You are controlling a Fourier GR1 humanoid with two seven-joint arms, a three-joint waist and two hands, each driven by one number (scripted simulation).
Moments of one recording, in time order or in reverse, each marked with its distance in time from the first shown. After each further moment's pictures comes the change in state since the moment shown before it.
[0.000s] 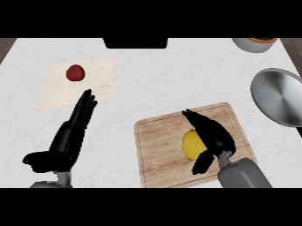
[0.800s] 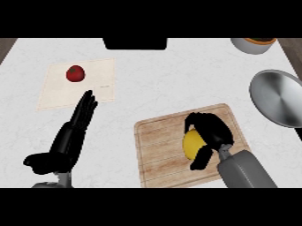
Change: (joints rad) left arm 0.009 -0.021 0.012 -0.004 -0.023 -0.021 -0.002; right arm -0.069 -0.024 0.008 0.118 0.157 -0.059 -0.177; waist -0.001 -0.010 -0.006
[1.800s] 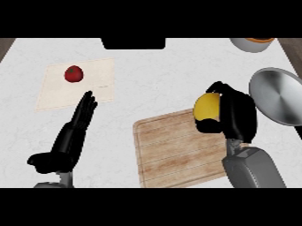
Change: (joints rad) left arm 0.000 -0.013 0.013 0.026 -0.018 0.005 -0.021; right arm 0.001 0.084 -0.136 -0.316 0.252 -0.353 0.412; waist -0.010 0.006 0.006
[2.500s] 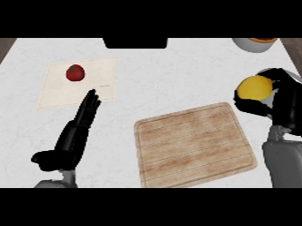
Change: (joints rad) left arm -0.018 -0.012 -0.005 0.004 -0.008 -0.007 0.008; right arm -0.023 -0.072 -0.337 0.041 -0.219 -0.191 -0.098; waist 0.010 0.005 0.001
